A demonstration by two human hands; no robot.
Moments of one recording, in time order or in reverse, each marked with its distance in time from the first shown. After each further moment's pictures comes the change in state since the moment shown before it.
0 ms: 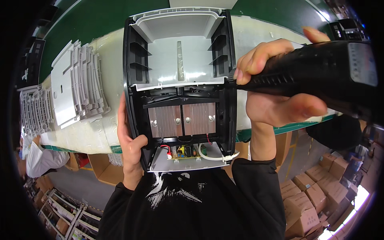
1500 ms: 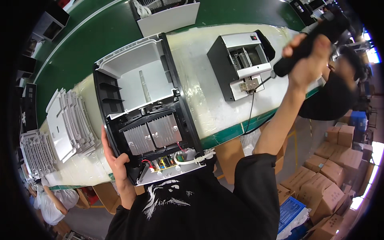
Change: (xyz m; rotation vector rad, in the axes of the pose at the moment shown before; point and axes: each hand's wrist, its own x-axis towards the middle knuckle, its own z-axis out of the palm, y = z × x) left_hand -0.003 -0.002 0.002 0.154 0.105 -0.027; right_hand 0.025 -0.107 -0.144 -0.691 0.550 0.034
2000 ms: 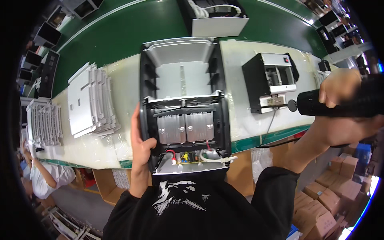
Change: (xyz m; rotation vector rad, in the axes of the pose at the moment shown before) left_hand 0.010 0.005 -0.004 -0.093 -0.142 0.075; right_hand -0.021 -0.089 0.034 0.524 -0.503 -0.048
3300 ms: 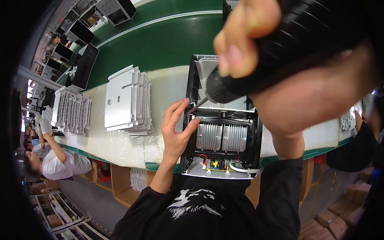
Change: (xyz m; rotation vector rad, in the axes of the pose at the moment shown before) left_hand 0.027 0.020 0.001 0.594 0.193 0.579; right_hand 0.058 0.052 0.167 0.445 -0.532 -0.168
